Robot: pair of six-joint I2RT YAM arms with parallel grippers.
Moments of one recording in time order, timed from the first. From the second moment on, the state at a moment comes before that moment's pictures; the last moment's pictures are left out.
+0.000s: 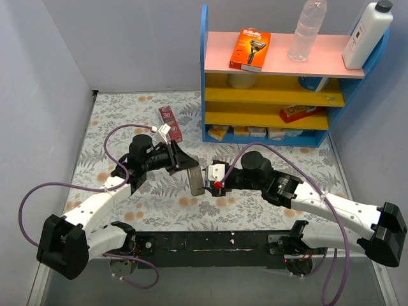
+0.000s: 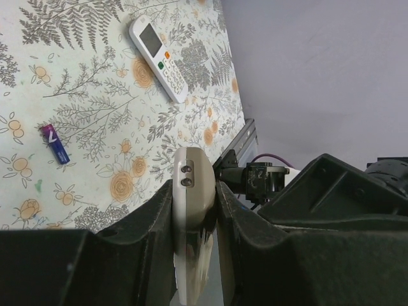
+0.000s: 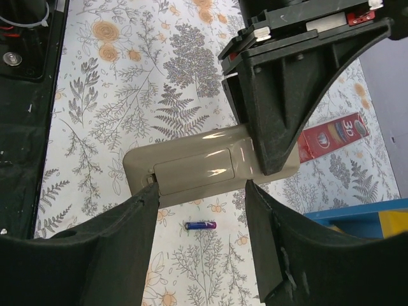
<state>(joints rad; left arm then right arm) -0.44 1.09 0.65 0.07 0.64 -0.90 1.04 1.05 0.78 -0.04 -0.35 -0.54</state>
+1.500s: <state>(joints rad) -0.41 1.16 0.66 0.16 0.69 -0.98 1.18 1.12 0.70 0.08 -0.12 -0.83</state>
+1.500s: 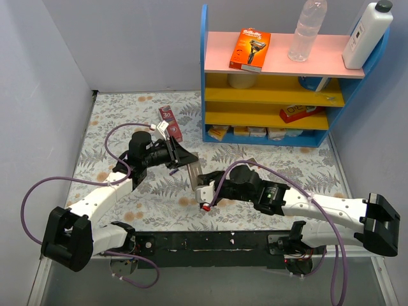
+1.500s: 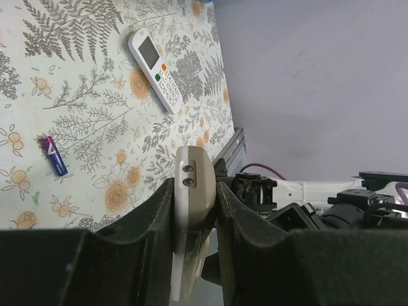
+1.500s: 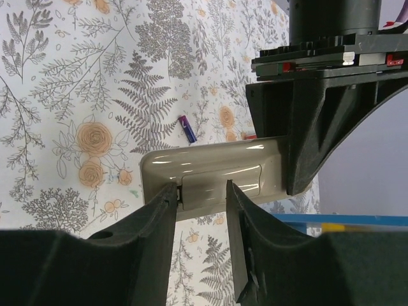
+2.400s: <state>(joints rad) -0.43 1.17 0.68 -0.04 0.50 -0.68 1.15 1.26 0.61 0.28 0.00 -0.85</state>
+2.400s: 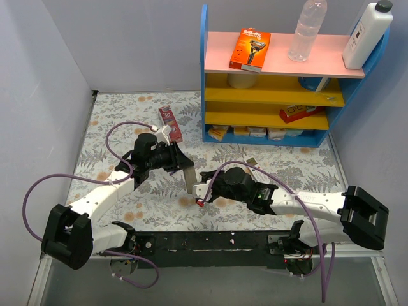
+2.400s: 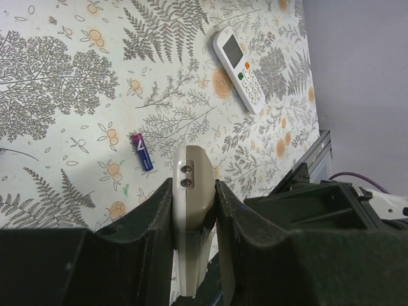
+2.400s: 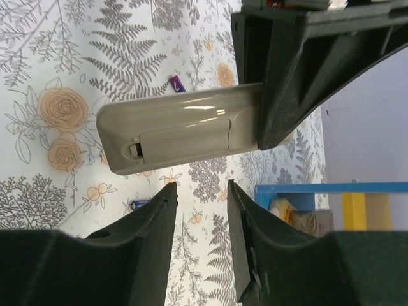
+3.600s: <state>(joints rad) -0.43 1.20 0.68 0.02 0.54 -0.72 1.15 1.29 0.62 0.28 -0.14 -0.76</state>
